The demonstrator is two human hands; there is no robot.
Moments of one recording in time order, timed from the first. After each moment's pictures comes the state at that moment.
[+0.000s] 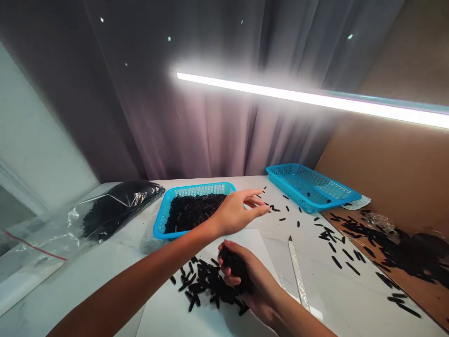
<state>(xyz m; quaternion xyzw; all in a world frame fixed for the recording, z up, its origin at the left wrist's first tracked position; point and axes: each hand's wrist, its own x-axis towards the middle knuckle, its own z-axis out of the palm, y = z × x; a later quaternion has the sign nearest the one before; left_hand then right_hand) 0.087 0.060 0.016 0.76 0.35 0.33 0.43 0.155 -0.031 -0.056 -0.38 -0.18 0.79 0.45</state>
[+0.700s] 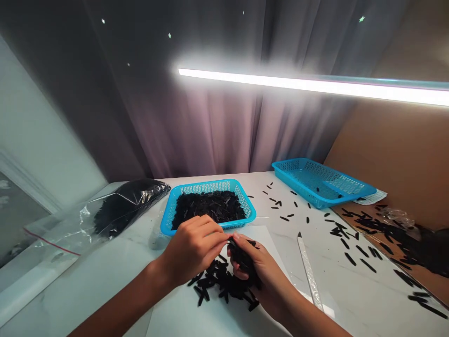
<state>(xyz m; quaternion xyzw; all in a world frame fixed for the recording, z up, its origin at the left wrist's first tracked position) -0.019 0.005 -0.023 0.91 0.25 0.32 -0.02 0.157 -0.036 -0.049 -0.39 -0.25 0.74 0.50</state>
